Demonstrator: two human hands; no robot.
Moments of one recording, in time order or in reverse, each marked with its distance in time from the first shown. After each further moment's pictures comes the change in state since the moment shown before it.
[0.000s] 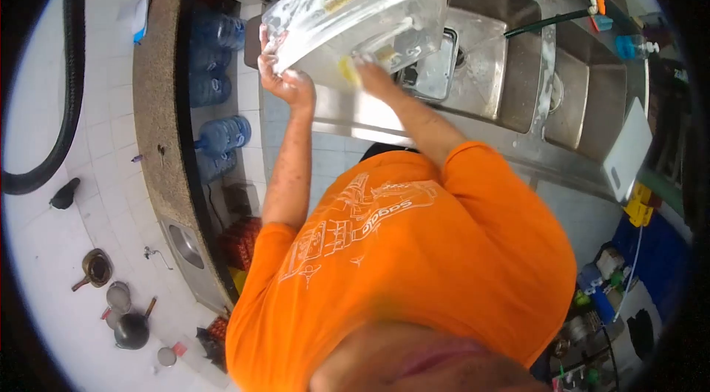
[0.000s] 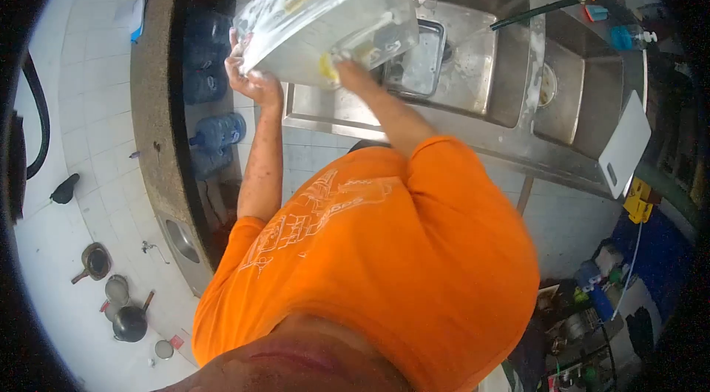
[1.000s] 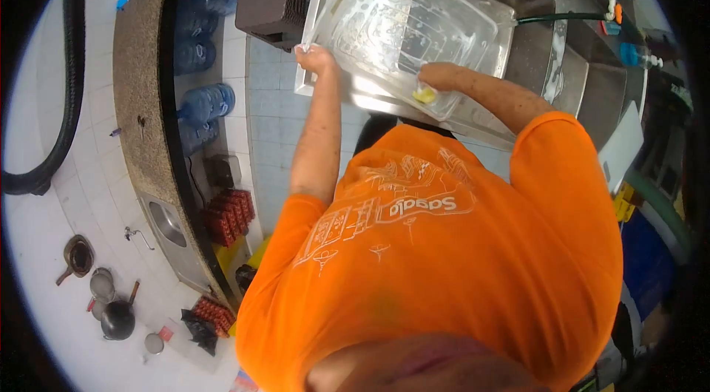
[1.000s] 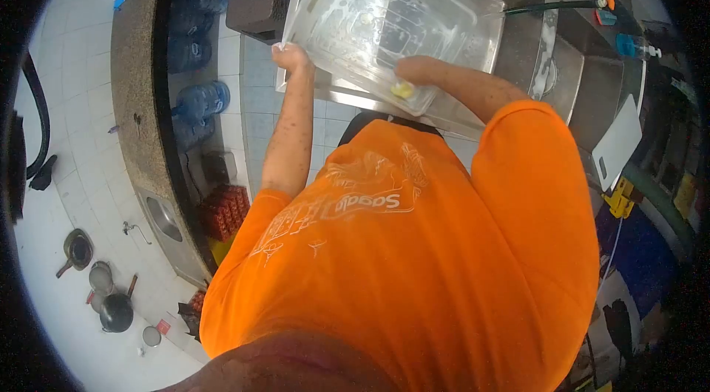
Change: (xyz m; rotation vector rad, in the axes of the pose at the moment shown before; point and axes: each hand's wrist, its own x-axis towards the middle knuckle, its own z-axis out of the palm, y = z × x) left_hand -0.153 -0.131 -0.036 0.453 0.440 -1.057; right_hand -0.056 0.033 -0.126 -0.133 -1.132 -0.345
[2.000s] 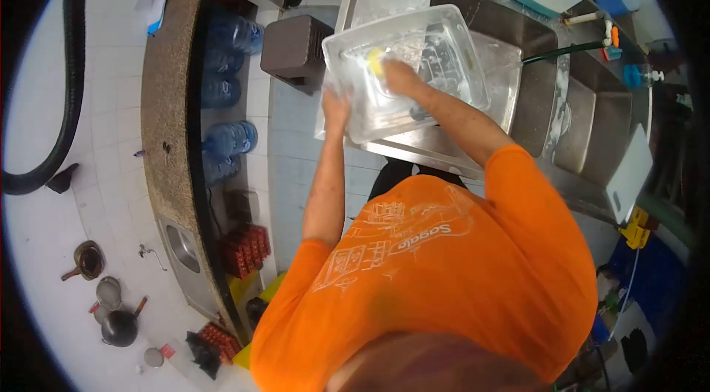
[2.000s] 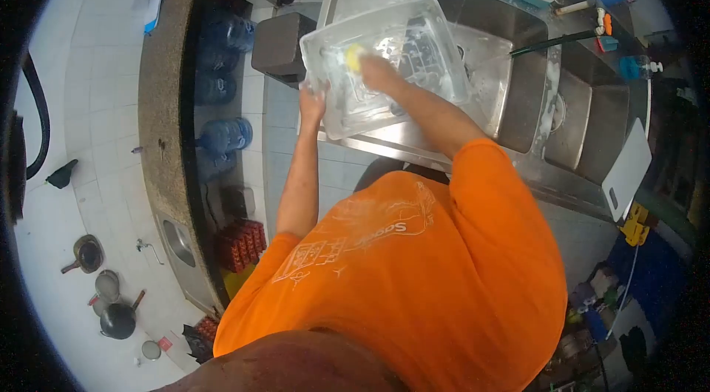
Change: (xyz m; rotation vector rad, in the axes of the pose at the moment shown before) left_hand -0.008 0.061 -0.042 0.479 -0.681 0.410; right_hand 0.104 0.007 -0.069 0.178 0.793 0.332
